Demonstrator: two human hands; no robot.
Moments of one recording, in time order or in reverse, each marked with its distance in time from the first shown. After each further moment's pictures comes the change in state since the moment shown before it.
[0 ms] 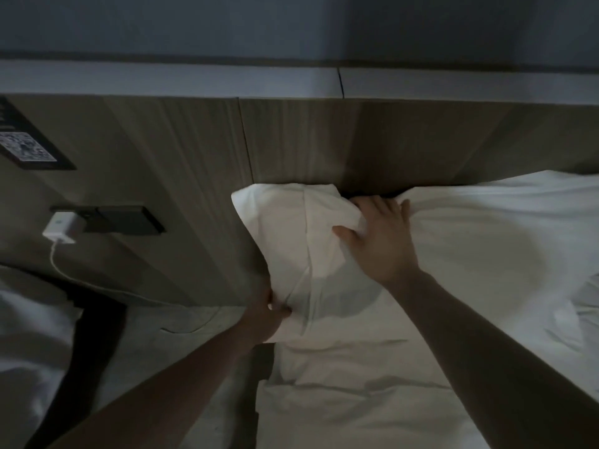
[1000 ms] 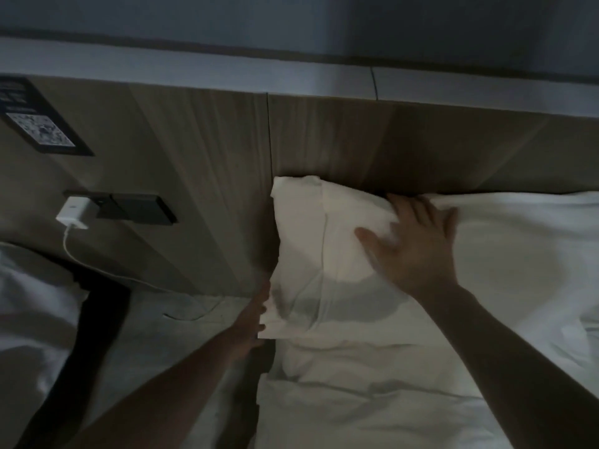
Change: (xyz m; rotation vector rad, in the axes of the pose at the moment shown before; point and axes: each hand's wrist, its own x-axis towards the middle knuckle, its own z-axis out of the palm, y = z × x) left_hand -0.011 -0.003 -0.026 -0.421 -0.090 -0.415; right_hand -0.010 0.003 -0.017 -0.130 0.082 0.064
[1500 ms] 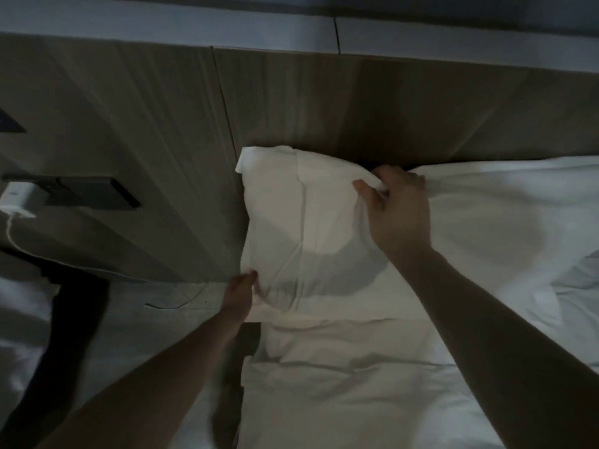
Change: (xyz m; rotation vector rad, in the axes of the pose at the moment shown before) left_hand 0.062 -0.017 0.018 0.029 0.263 0.089; right_hand 0.018 0.009 0.001 0.299 0.106 0.050
